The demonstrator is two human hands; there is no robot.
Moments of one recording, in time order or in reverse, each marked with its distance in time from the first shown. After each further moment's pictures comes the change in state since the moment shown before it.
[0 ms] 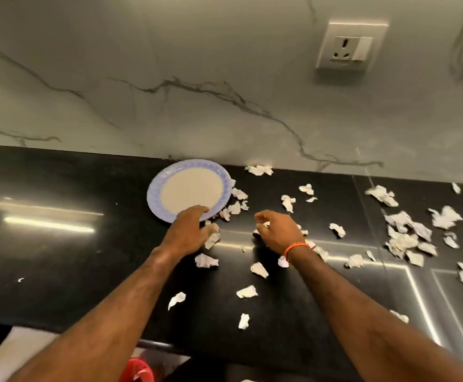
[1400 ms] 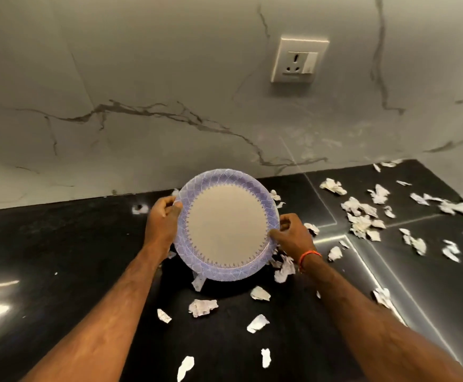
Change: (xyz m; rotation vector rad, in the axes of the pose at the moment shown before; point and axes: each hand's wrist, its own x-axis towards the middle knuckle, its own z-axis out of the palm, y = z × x) left_hand 0.132 -0.009 -0.024 -0.752 0.051 -0.021; right_hand 0.014 0.023 -0.011 0.440 0.422 0.500
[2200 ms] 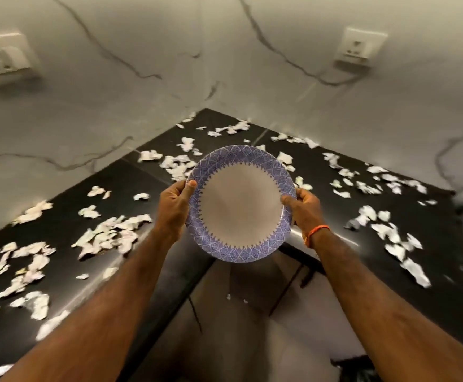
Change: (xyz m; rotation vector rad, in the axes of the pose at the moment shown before) left_hand -0.285 0.095 0.273 -0.225 -0.923 0.161; right_hand -0.297 0.200 -0.278 0.578 0.763 0.171
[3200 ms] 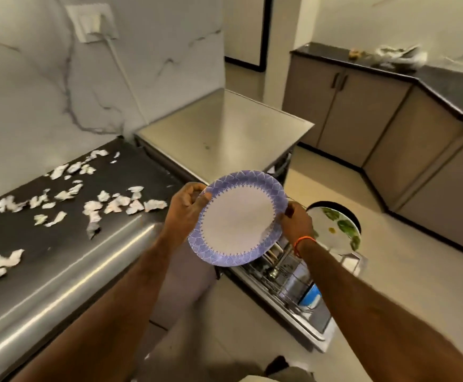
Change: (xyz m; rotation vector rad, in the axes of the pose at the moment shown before) left_hand -0.231 -0.051 0.411 0.160 -1.514 0.176; right_hand -0.386 0.147 -0.280 -0.218 1.387 0.519
